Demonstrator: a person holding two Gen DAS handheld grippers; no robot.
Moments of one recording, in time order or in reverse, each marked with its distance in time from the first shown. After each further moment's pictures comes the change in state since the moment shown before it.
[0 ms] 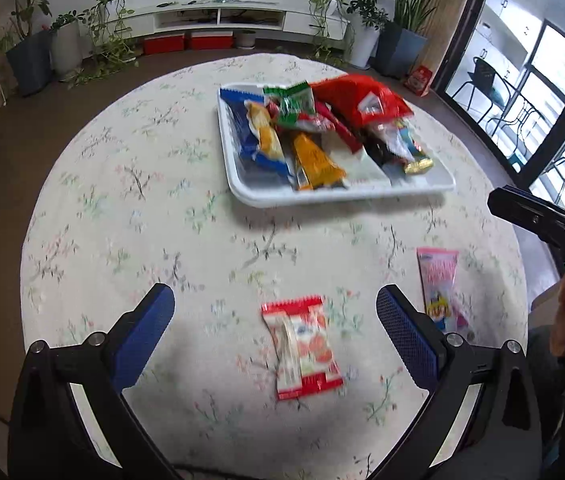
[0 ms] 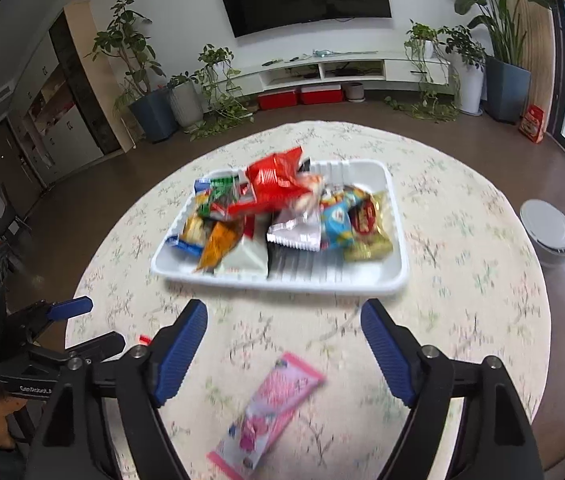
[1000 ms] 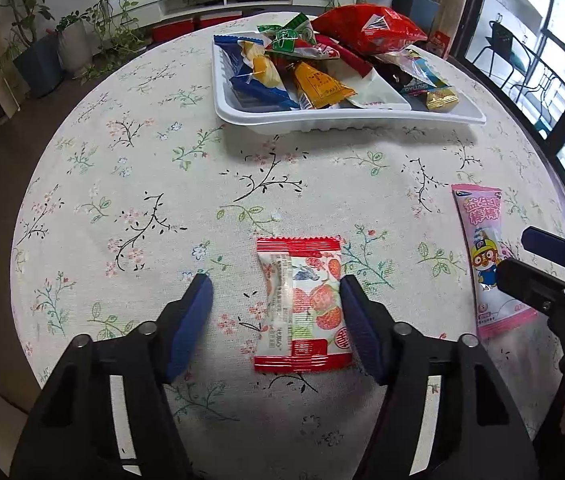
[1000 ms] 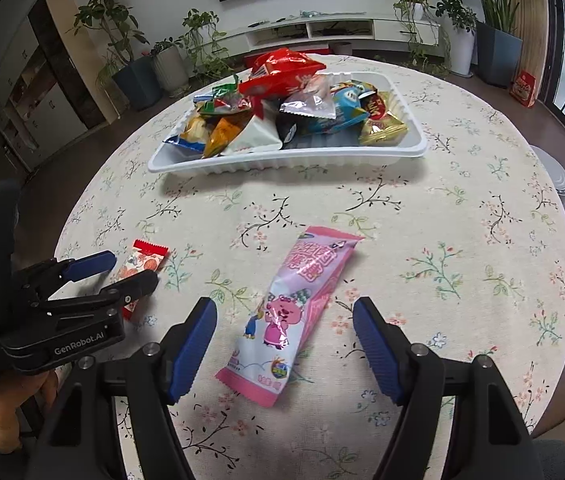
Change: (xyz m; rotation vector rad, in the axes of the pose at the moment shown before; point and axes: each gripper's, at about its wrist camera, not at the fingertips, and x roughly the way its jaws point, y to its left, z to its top) left arm 0.047 -0.013 -0.025 0.062 0.083 0.113; right arm 0.023 0.027 -0.075 0.032 0.131 -0.043
